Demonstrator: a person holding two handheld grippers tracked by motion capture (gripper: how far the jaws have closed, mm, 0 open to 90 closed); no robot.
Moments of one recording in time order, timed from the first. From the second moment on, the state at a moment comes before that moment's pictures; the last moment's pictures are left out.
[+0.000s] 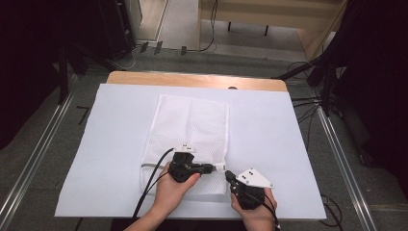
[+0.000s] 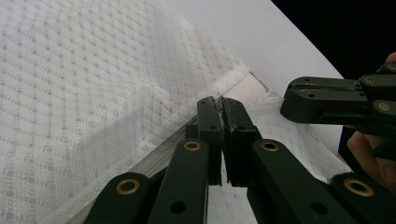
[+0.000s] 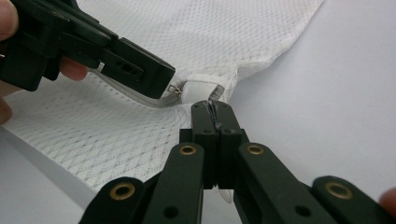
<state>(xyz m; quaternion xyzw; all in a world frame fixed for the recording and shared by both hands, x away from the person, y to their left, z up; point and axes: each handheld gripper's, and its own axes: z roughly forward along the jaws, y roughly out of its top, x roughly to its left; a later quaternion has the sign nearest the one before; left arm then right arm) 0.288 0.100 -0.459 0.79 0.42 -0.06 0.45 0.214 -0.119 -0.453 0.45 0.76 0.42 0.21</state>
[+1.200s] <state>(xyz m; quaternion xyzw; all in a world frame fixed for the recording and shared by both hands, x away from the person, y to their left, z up) 0.262 0.283 -0.455 0.75 0.50 0.03 0.43 0.223 -0.139 -0.461 0.47 0.76 0.39 0.22</state>
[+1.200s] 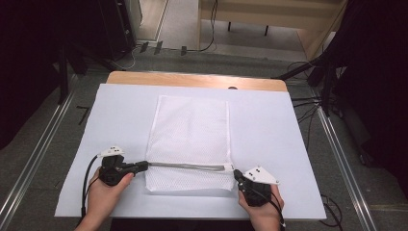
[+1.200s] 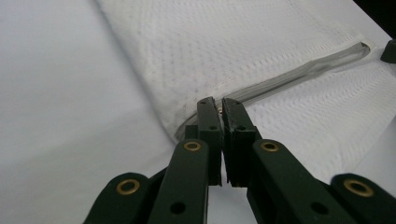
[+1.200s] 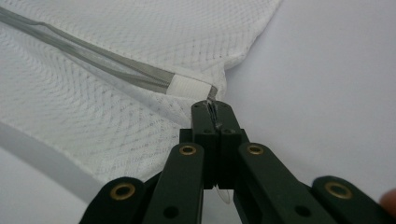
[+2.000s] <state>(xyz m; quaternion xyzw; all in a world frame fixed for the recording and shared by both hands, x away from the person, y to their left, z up) 0.224 0.330 -0.441 0.70 0.48 0.16 0.50 0.219 -0.145 -0.460 0.44 0.76 0.43 0.20</state>
